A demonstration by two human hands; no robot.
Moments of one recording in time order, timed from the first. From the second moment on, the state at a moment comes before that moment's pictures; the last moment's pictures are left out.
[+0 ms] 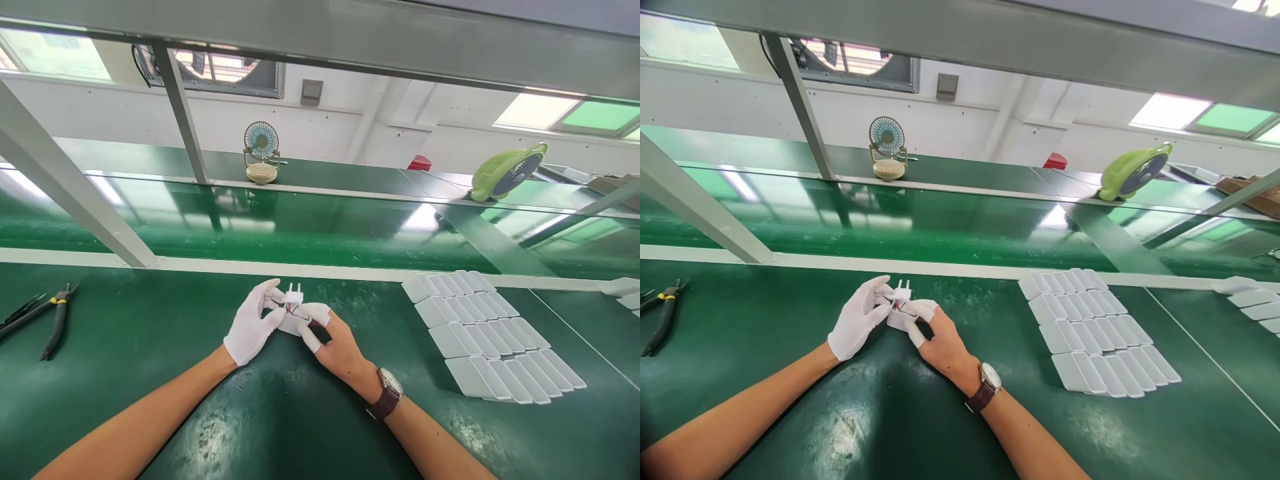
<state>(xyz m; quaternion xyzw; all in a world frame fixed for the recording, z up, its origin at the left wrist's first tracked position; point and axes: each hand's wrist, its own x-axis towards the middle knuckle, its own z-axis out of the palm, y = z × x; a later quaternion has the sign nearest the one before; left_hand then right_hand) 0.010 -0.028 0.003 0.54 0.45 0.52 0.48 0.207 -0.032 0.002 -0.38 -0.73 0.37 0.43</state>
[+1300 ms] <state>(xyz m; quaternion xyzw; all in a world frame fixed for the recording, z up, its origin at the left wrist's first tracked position) 0.023 -0.029 -0.004 0.67 0.56 0.39 0.30 0.213 -0.030 -0.001 -0.37 -0.77 0.32 0.42</state>
